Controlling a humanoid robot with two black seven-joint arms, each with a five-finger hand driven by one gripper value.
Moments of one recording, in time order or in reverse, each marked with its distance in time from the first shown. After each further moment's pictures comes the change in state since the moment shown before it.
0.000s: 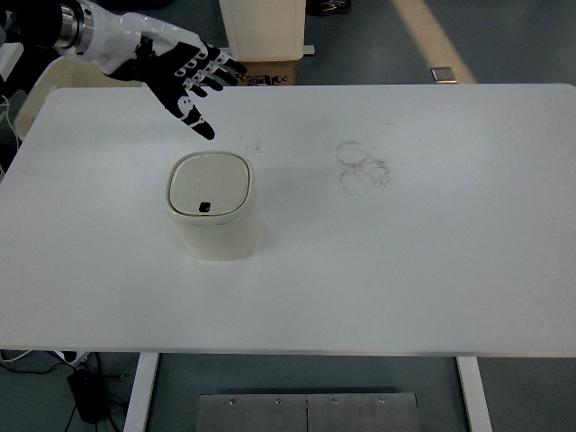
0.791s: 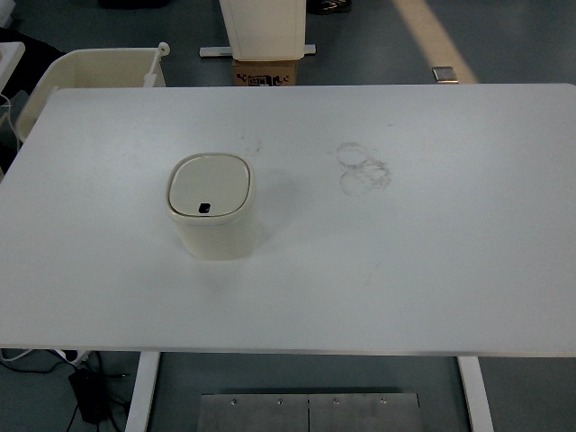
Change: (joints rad) left arm 0.460 0.184 -0.643 0.383 -0.095 0.014 -0.013; right arm 0.000 0.000 0.000 0.001 -0.002 0.000 0.000
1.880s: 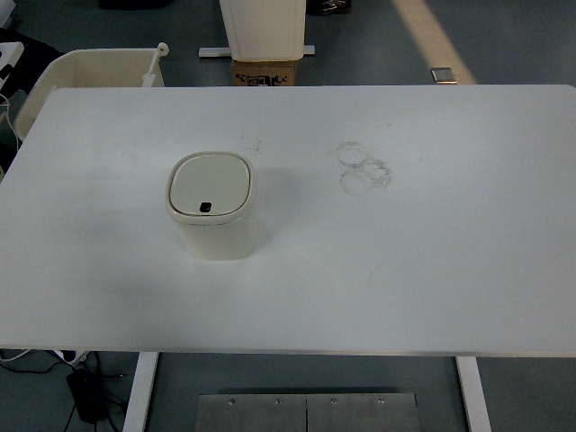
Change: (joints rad) left arm 0.810 -0.112 -0.723 0.342 -0.214 -0.013 -0.187; right arm -0.005 0.000 0.000 0.000 0.000 0.000 0.000
